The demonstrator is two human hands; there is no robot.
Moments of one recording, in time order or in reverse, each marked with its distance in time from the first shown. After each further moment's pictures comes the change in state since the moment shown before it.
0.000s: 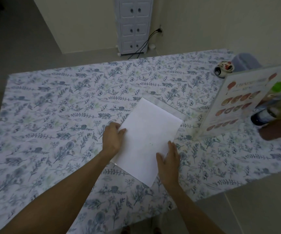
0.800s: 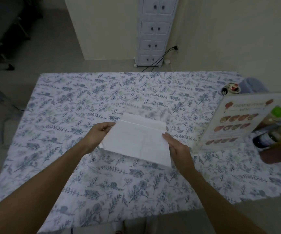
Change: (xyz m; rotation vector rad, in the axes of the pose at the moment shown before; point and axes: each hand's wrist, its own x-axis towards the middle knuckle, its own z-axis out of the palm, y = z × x) left_hand -0.026 -0.002 -0.090 -0.521 -0.213 -0.119; right_hand 0.041 -0.050 -0.083 -0.048 -0.262 -0.541
